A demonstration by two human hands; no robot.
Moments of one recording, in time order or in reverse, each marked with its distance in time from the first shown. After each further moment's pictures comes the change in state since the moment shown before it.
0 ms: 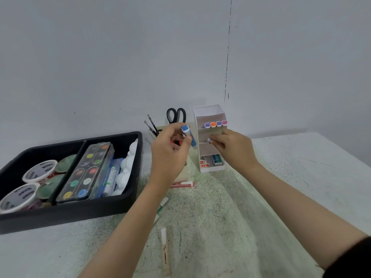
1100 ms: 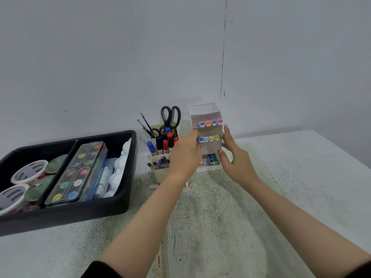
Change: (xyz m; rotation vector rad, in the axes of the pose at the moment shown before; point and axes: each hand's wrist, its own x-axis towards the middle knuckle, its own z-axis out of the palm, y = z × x) left_hand 0.016 -0.046 0.064 0.480 -0.262 0.024; right_hand -0.045 0.010 0.006 0.570 -0.126 0.307
